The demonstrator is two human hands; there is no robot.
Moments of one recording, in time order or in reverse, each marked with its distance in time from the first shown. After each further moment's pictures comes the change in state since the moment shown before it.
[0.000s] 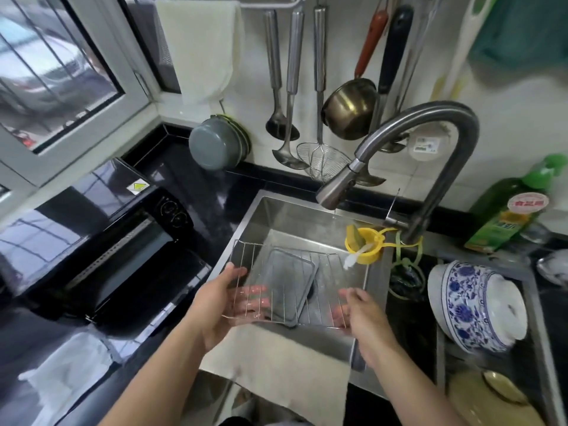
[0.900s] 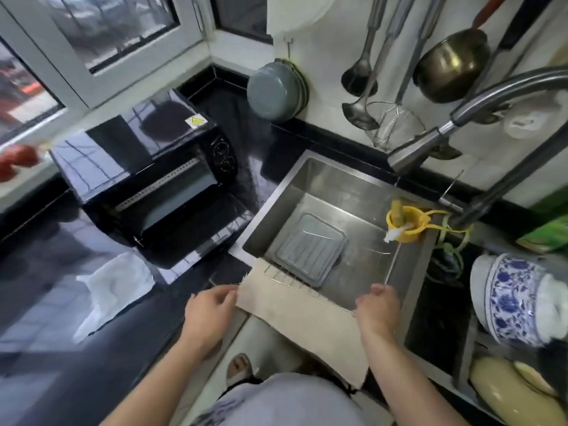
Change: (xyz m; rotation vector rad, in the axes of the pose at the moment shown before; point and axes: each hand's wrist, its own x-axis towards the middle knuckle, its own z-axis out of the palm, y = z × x) left_hand -0.043 -0.109 -0.124 0.912 0.498 0.302; right_hand -0.015 0.062 0.053 -0.271 0.311 0.011
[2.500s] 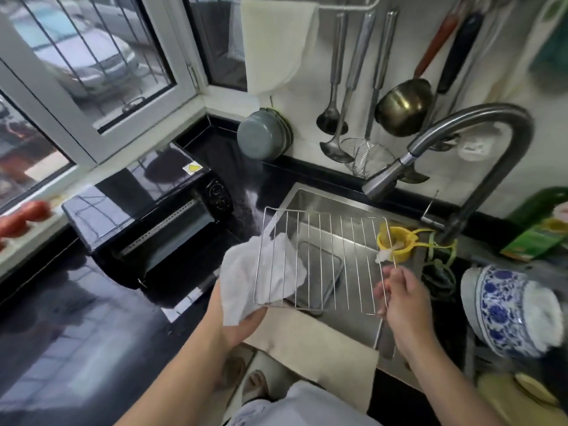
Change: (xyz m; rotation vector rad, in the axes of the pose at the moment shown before) left_hand -0.016 0.137 -0.023 -1.199 -0.119 -0.453; right_hand -0.030 -0.073 -0.081 0.308 -0.167 -0.422
